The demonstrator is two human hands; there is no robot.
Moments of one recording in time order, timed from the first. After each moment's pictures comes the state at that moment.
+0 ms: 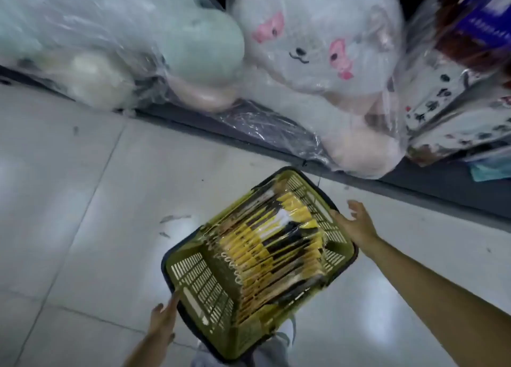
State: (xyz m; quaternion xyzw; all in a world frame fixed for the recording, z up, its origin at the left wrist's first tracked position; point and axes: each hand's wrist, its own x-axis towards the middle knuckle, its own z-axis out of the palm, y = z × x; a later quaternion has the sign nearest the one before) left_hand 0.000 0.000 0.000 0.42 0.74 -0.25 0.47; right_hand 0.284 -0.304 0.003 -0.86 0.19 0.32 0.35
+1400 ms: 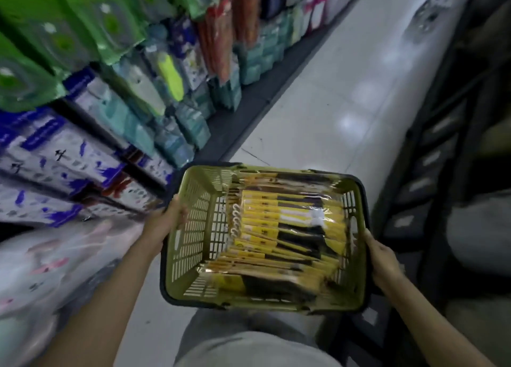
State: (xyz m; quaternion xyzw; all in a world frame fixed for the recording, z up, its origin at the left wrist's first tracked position) left_hand 0.237 -0.468 0.474 0.81 0.04 -0.37 0.45; right_hand -0.147 -0.693 0.463 -0.39 0.69 -0.13 0.60
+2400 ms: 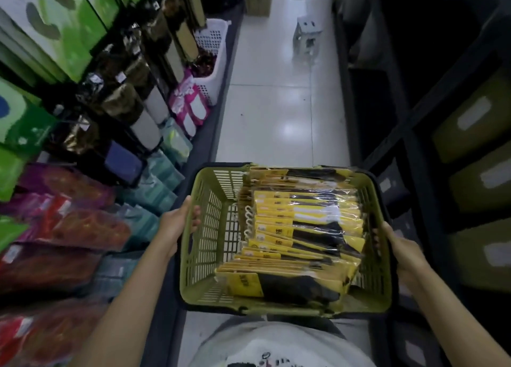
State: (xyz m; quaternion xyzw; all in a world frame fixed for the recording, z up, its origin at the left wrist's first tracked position) left_hand 0.394 -1.307 0.501 0.77 -0.15 -0.49 0.39; right_hand -0.048 -1.332 0.506 -0.22 0.76 -0.28 0.54
